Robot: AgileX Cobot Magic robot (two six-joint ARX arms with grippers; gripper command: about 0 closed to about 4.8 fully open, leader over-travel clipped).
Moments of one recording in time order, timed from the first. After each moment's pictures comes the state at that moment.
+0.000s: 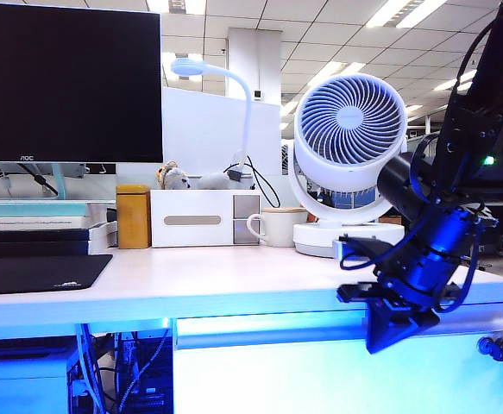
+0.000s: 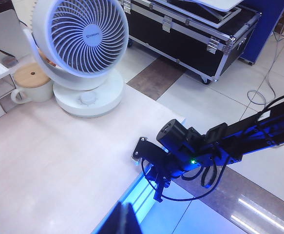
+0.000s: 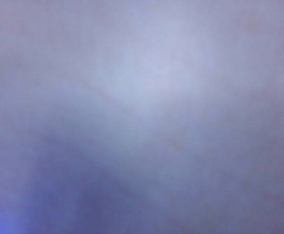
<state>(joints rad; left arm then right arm) -0.68 1.26 1.74 -0.87 0.13 0.02 0.29 2.04 1.03 0.01 -0.17 -0.08</state>
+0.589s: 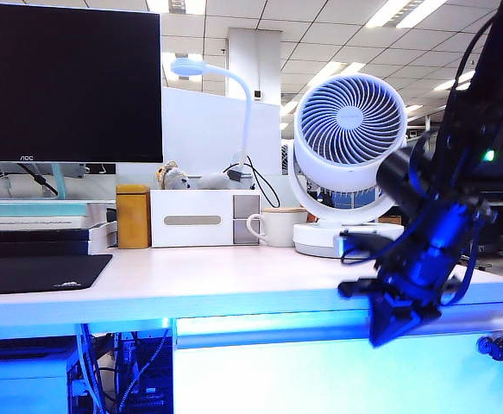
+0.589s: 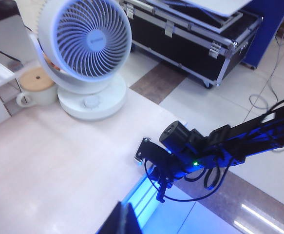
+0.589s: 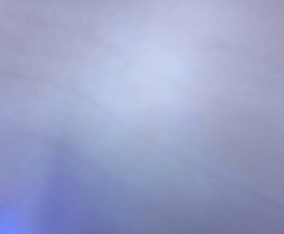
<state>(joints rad) -0.68 1.24 1.74 -0.87 0.12 0.02 0.29 2.01 1.03 0.00 -0.14 -0.08</state>
